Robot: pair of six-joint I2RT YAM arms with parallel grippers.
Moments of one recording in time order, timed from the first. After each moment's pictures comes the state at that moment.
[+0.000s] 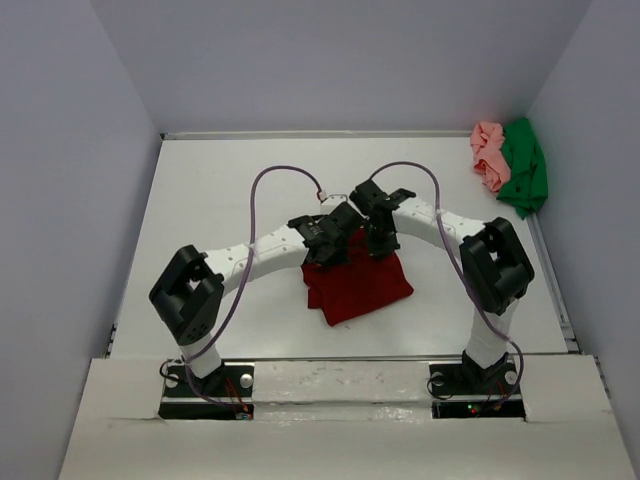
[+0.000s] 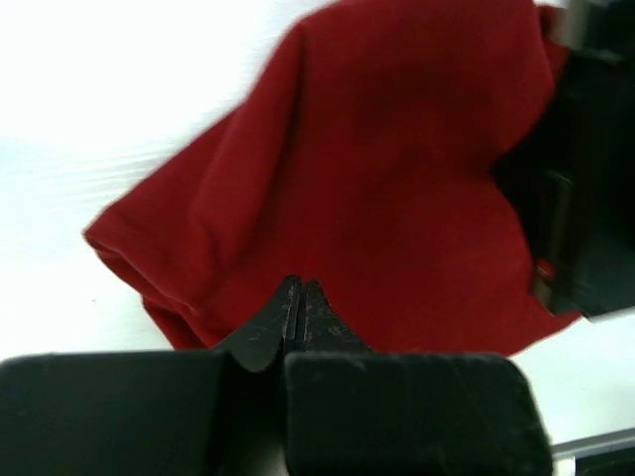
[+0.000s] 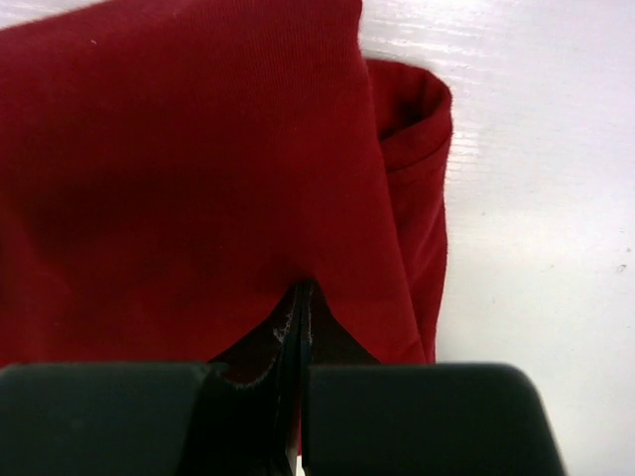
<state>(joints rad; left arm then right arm) -0.90 1.70 1.27 -0.61 -0.30 -0.78 0.62 1.87 1.38 -0.84 0.20 0.48</state>
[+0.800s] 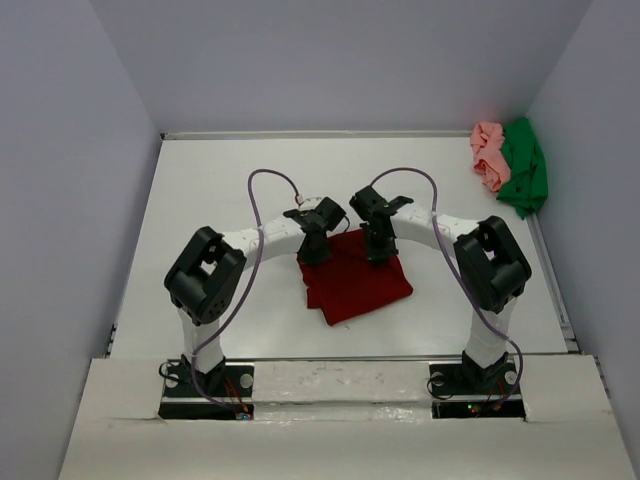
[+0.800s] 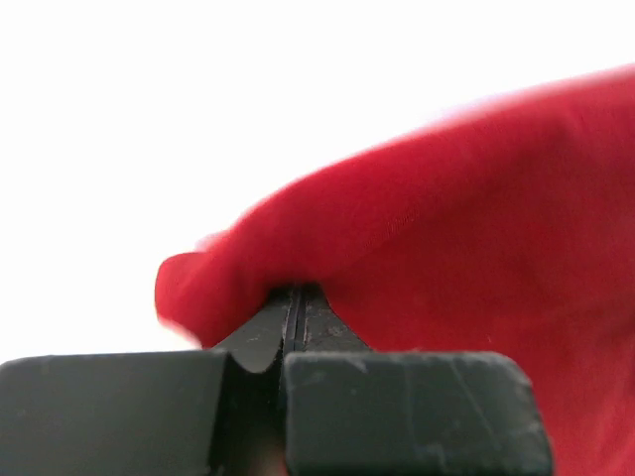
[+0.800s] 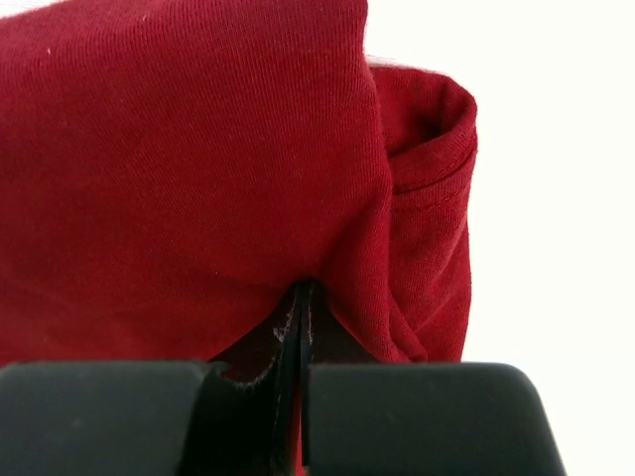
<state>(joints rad) -0.77 1.84 1.22 -0.58 -0.27 -0.81 0.62 1.90 1.31 -0.73 0.17 0.52</state>
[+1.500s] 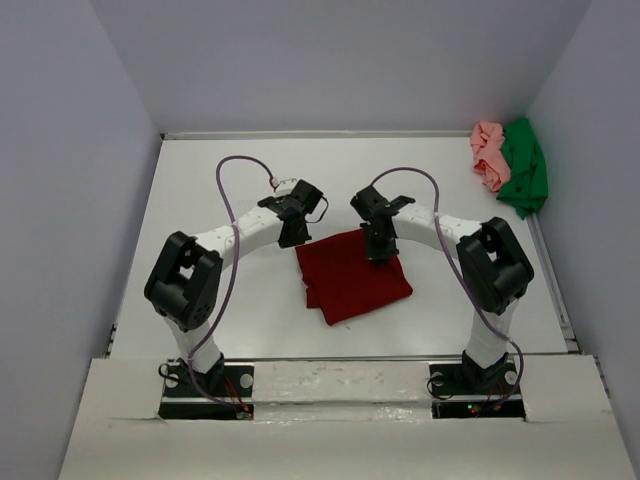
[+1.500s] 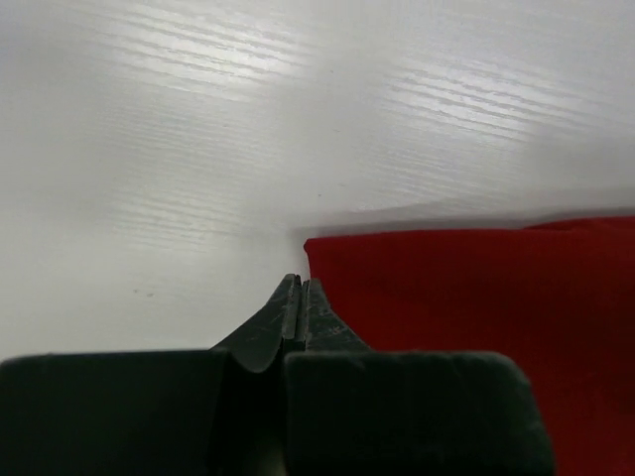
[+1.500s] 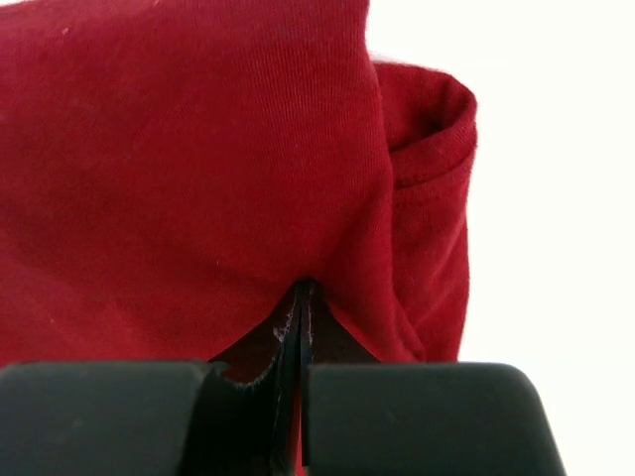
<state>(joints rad) -0.62 1.77 1.22 -0.59 -0.34 -0.75 0.62 1.87 1.29 -0.72 0.17 0.52</state>
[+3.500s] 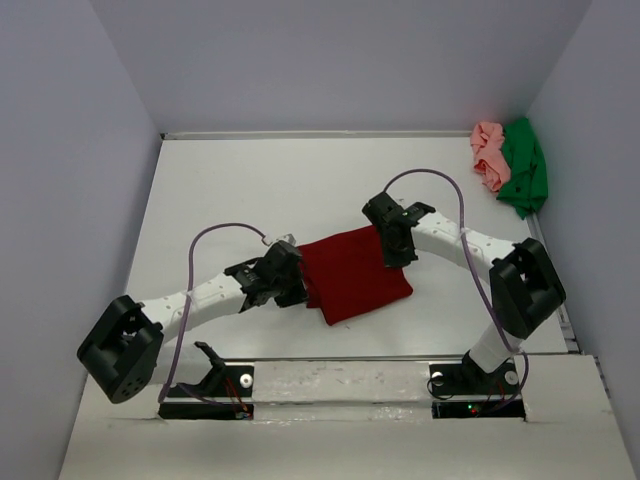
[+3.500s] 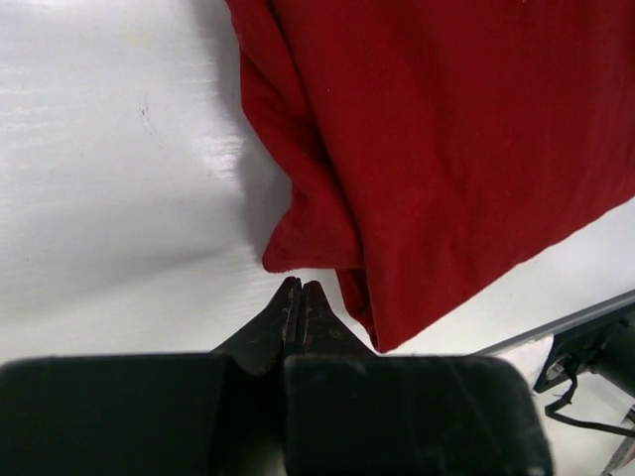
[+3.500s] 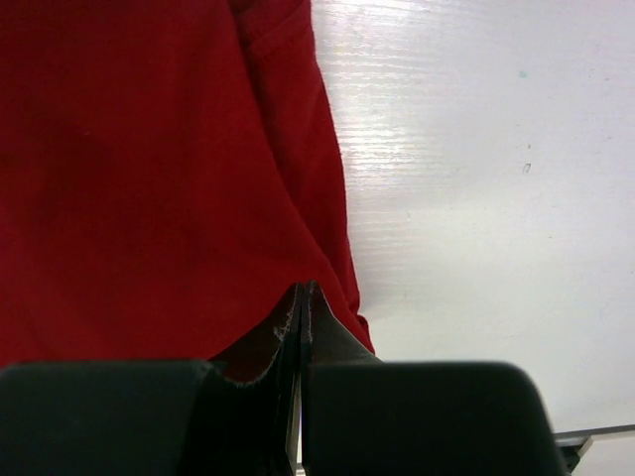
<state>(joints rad) -0.77 1.22 0.60 -0.33 0.01 -0.95 0.64 1.65 1.19 -0.85 0.31 0.52</state>
